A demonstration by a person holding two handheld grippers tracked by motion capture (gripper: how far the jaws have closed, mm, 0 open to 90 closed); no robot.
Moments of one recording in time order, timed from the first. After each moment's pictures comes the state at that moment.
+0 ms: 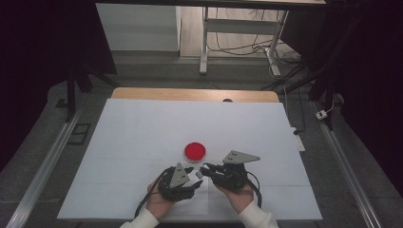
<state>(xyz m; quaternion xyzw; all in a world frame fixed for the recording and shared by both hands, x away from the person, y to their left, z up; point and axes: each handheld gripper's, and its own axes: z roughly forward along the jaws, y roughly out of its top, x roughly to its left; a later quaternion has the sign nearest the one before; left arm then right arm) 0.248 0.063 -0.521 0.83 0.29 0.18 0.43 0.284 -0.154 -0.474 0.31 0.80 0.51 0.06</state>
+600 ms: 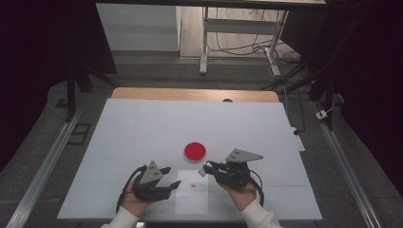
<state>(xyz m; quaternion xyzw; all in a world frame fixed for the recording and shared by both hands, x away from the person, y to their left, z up) 0.237 0.136 -0.511 0.82 0.35 0.15 0.43 0.288 -0.161 -0.472 0.31 0.80 0.51 0.07</state>
